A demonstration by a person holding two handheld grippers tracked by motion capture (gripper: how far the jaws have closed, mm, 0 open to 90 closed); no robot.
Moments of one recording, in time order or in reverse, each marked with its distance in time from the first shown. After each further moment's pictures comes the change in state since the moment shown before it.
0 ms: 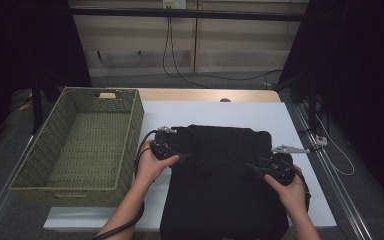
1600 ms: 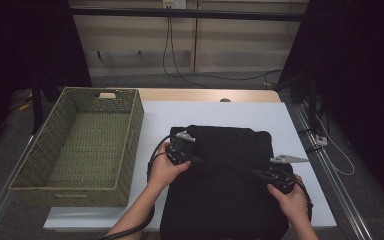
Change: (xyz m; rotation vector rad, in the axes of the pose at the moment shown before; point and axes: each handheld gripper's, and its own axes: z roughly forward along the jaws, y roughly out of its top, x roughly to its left) left arm -0.041 0.008 0.011 0.042 -0.118 0.144; right arm 0.002 -0.022 -0.007 0.039 0.005 -0.006
